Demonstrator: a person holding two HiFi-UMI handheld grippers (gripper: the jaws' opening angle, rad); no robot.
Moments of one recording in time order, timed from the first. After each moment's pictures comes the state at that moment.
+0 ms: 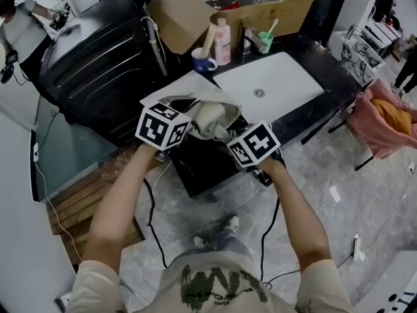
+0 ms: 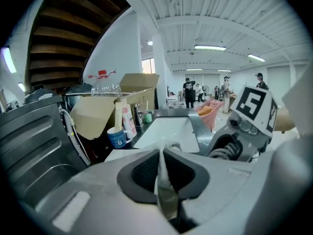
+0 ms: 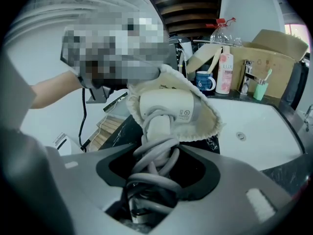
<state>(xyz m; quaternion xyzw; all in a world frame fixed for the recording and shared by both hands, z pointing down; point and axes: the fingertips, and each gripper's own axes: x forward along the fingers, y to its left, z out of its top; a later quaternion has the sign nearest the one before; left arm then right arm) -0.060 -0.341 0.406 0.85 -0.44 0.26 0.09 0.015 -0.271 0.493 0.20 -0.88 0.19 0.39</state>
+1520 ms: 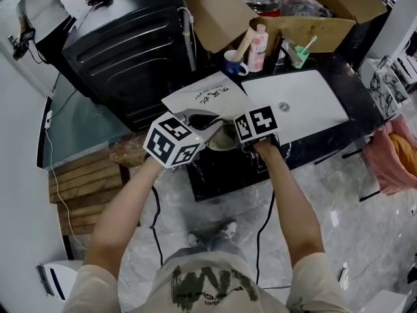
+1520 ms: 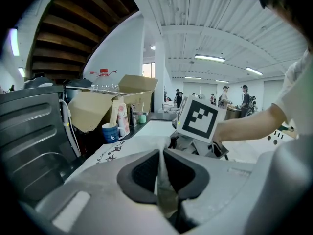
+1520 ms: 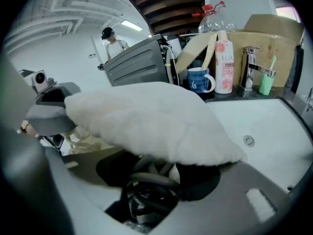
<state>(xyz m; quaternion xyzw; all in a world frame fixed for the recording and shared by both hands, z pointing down) -0.057 -0.308 0.410 0.87 -0.42 0.21 0.12 -0.042 -0.355 0.506 0.23 -0.86 0.26 0.37</state>
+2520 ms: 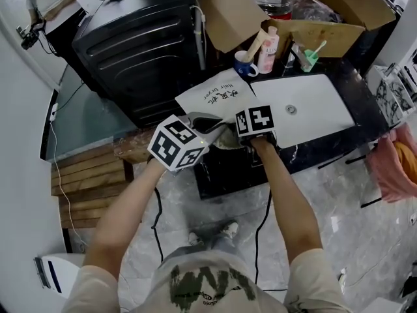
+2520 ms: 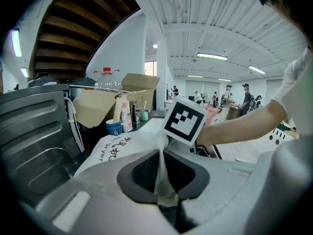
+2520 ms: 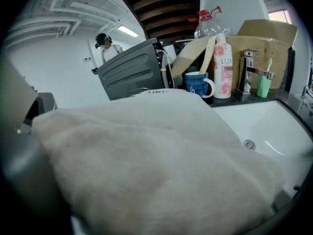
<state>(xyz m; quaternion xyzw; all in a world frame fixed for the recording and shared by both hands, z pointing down) -0.068 -0.293 0.418 0.87 -0.43 0.22 0.12 -0.066 -0.375 0.512 0.28 -0.87 0.25 0.34</state>
